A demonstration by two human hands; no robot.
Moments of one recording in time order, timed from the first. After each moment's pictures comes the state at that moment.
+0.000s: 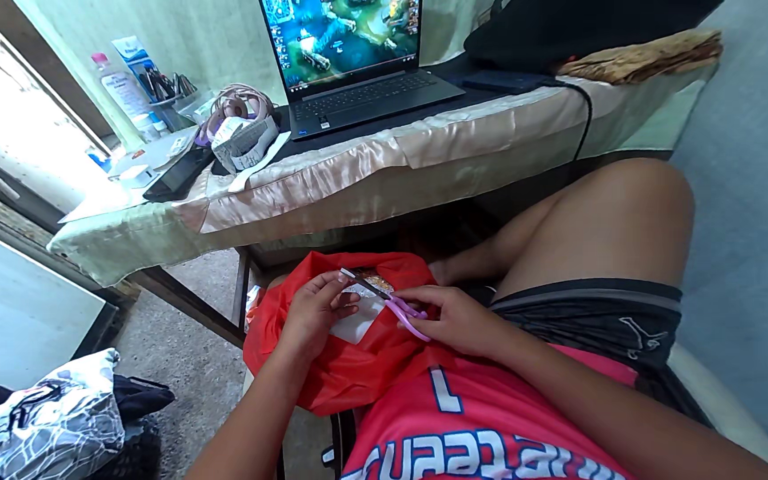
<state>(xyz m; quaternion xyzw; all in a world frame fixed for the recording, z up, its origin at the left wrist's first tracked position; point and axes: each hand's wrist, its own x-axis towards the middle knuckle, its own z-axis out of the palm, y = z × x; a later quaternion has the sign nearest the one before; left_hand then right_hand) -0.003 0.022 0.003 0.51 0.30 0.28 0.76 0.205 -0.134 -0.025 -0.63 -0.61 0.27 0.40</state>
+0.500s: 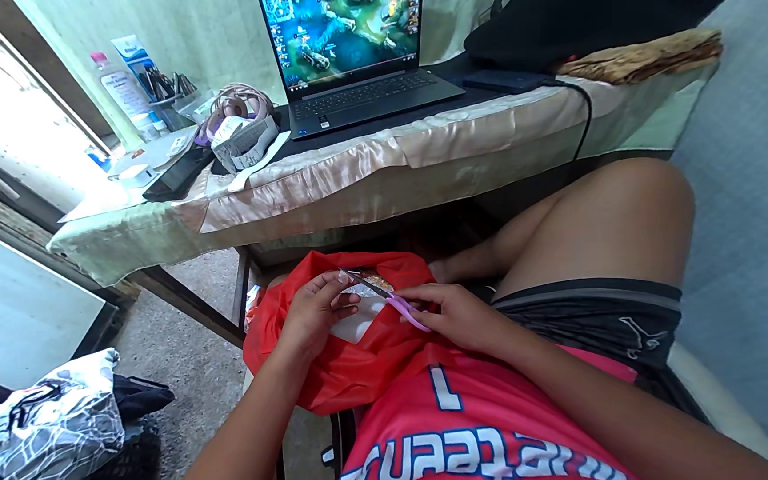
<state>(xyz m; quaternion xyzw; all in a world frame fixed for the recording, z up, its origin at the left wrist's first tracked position) -0.003 0.021 0.004 0.50 0.31 0.28 0.76 0.209 -0.133 -0.023 -0.63 -0.62 0.27 0.38</state>
